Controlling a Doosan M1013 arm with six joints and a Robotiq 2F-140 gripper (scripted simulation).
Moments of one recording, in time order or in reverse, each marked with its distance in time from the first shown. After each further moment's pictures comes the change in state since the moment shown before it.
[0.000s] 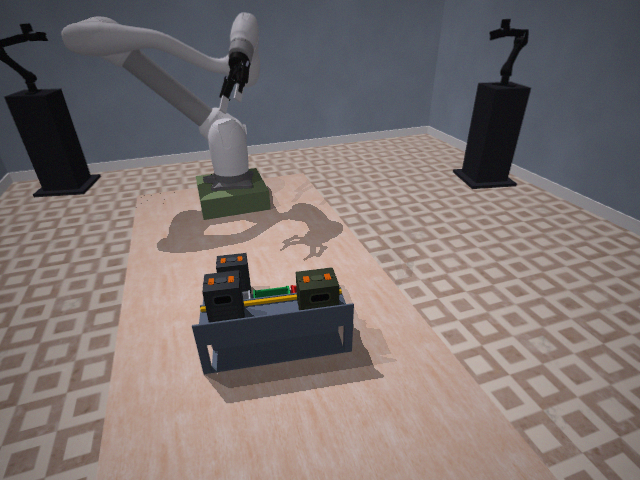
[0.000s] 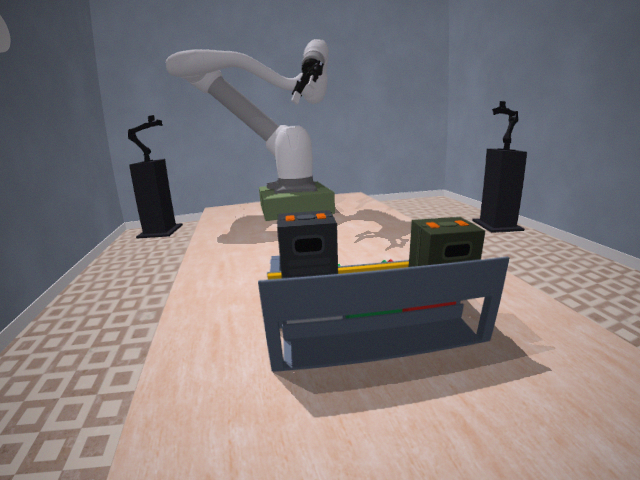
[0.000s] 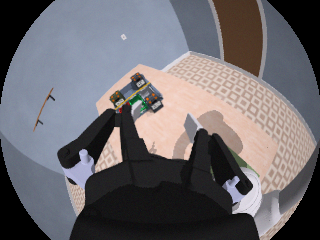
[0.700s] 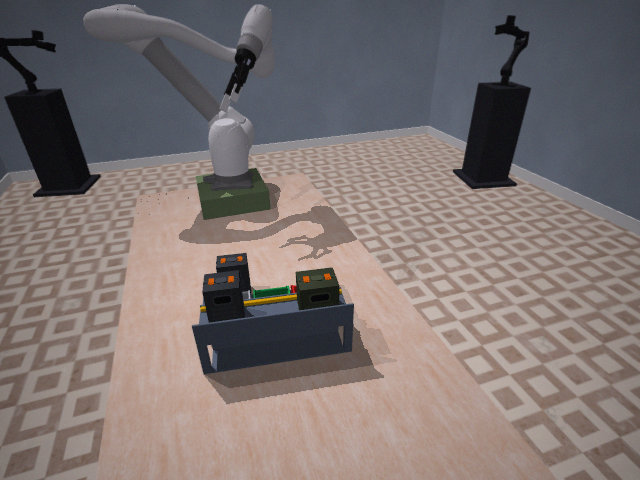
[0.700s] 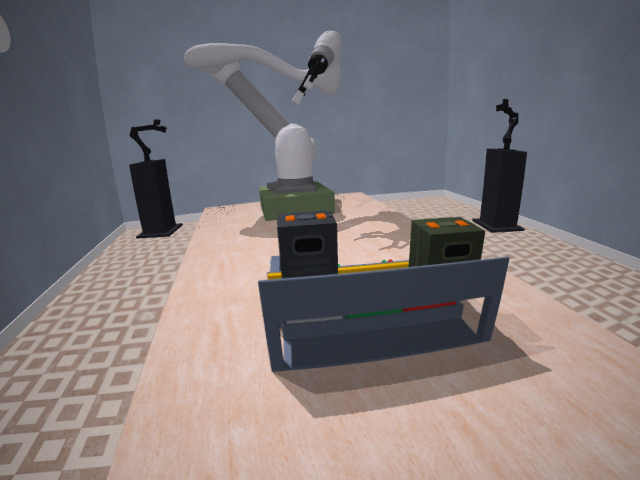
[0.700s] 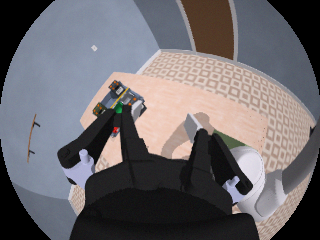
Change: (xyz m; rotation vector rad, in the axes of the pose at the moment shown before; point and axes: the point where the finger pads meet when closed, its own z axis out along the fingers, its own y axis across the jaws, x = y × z) arm 0.000 0.007 -0.006 -0.207 0.057 0.165
